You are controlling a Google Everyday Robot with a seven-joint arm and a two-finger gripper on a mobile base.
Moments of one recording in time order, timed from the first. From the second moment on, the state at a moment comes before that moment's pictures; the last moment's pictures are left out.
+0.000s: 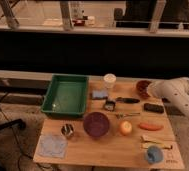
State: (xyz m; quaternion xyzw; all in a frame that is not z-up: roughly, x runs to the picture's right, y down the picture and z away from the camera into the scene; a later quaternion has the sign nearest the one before) arm 0.357 0.009 0.843 -0.01 -0.02 0.04 1.00
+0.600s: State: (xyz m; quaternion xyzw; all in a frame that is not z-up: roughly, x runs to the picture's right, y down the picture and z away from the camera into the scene) arm 0.347 0.012 0.837 0.00 -0.02 0.03 1.00
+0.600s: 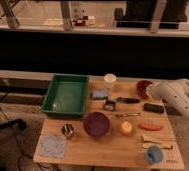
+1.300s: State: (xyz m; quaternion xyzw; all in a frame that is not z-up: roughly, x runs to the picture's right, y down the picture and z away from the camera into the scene) arm 0.340 0.026 0.834 0.00 -0.02 0.02 1.00
